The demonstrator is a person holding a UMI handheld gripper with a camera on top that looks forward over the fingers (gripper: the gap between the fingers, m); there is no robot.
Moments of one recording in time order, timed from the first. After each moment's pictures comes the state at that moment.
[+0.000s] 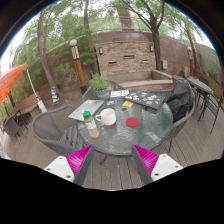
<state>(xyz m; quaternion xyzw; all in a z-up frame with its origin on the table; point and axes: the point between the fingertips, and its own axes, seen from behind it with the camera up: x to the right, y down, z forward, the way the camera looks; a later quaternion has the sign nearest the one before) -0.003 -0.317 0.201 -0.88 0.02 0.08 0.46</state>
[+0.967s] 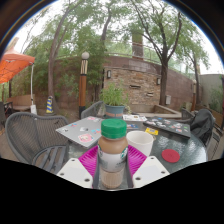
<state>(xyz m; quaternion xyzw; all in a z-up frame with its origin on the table) -0.163 -0.037 0.074 -0.79 -0.04 0.00 0.62</state>
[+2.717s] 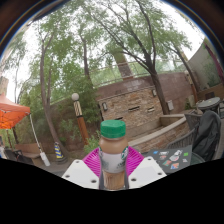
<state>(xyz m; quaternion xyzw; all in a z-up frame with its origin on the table) 0.041 -0.086 0.302 -0.67 0.05 0.16 0.72</state>
